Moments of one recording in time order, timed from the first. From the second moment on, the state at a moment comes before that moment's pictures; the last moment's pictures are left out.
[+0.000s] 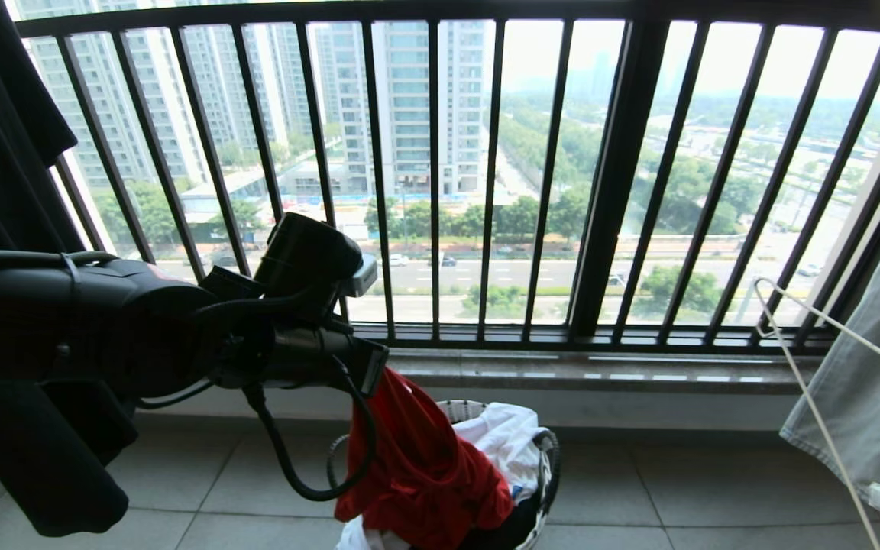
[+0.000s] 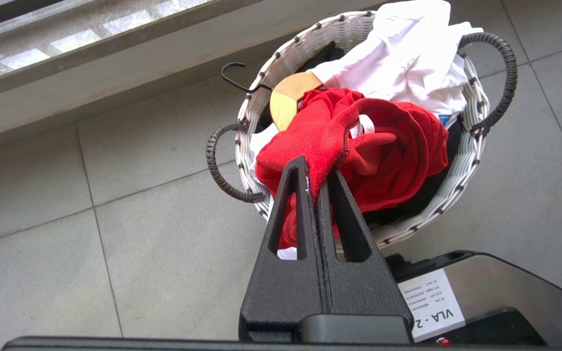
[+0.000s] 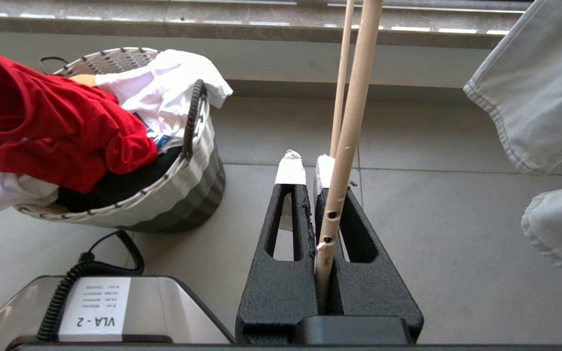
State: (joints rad) left arm -0.59 1.75 -1.19 0.13 0.19 -0.09; right arm 0.47 0.79 -0.43 0.13 -0.44 0.25
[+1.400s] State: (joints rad) left arm -0.57 1.68 -1.42 0.24 0.12 0.07; right arm 0.48 0.91 -0.55 0.21 0.20 0.18
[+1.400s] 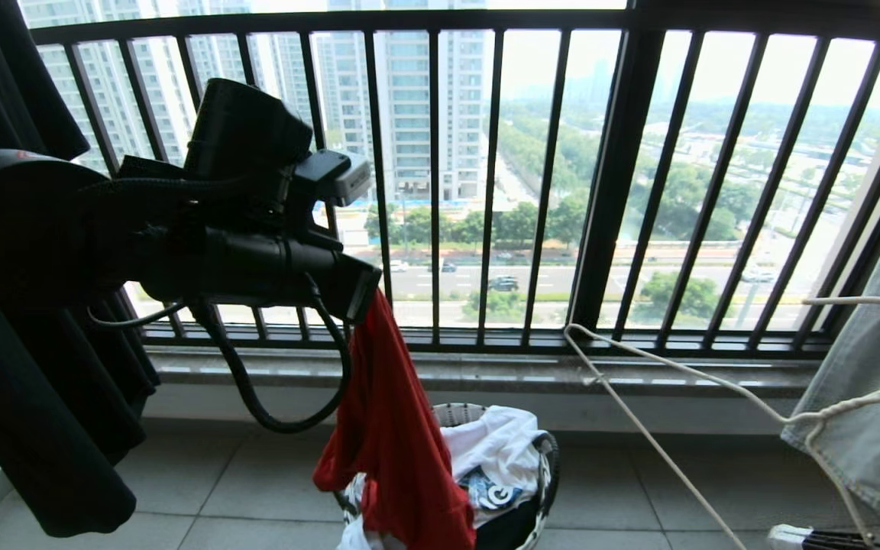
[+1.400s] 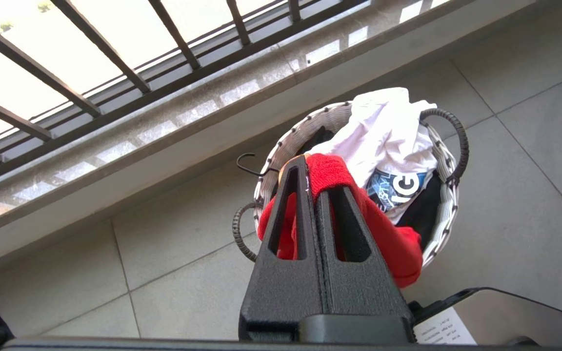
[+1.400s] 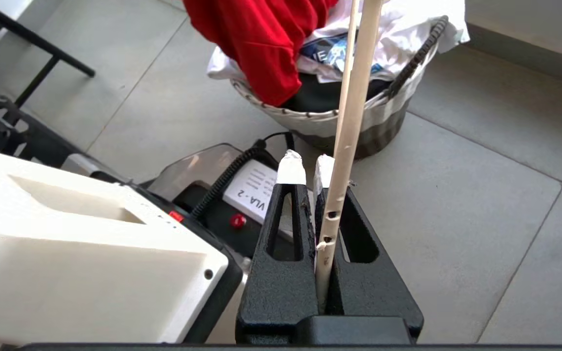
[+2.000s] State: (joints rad) left arm -0.57 1.86 -1.57 0.23 0.33 0.04; right arm 0.57 1.12 -0.71 0.23 0.42 0.18
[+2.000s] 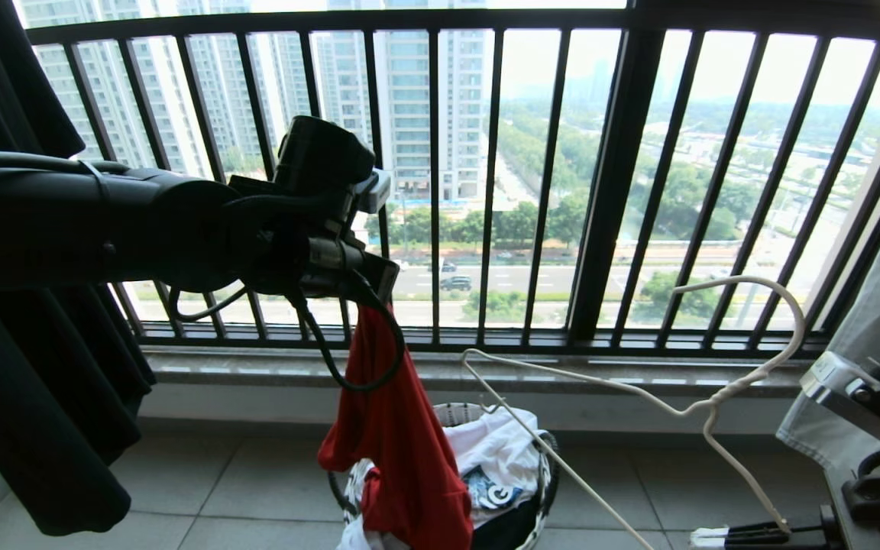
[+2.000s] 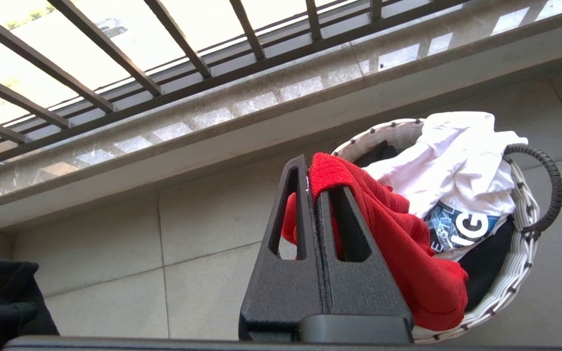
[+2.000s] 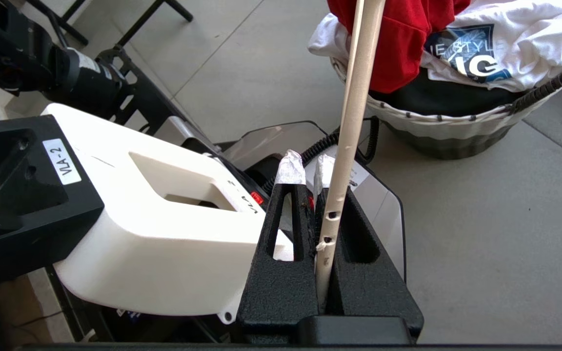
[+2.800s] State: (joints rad) left arm -0.58 1.83 -1.61 0.30 0.23 -0.08; right arm 0.69 1.30 -0.93 0.22 0.42 0.22
